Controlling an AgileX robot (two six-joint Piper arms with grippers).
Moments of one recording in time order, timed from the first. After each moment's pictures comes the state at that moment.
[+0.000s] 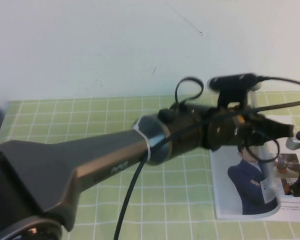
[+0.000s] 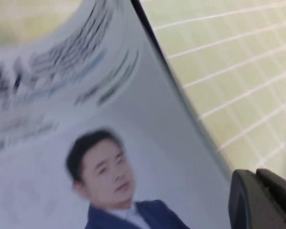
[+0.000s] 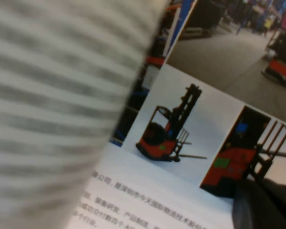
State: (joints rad) right arm -0.02 1.81 -0.83 0.61 0.51 -0.94; left arm -0.87 2.06 -1.63 -0.40 0.21 -0.25
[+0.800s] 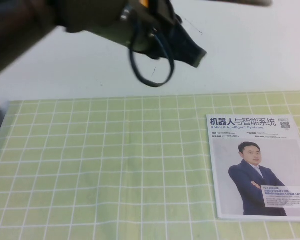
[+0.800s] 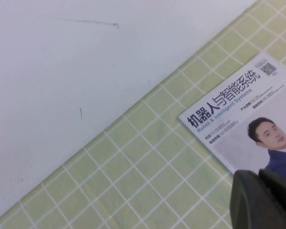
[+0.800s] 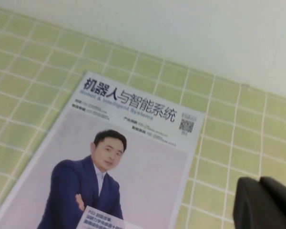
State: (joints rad) right arm -0.10 0.92 -0.81 0.39 0.62 -0.65; left arm -0.75 1.56 -1.79 0.17 0.93 -0.07
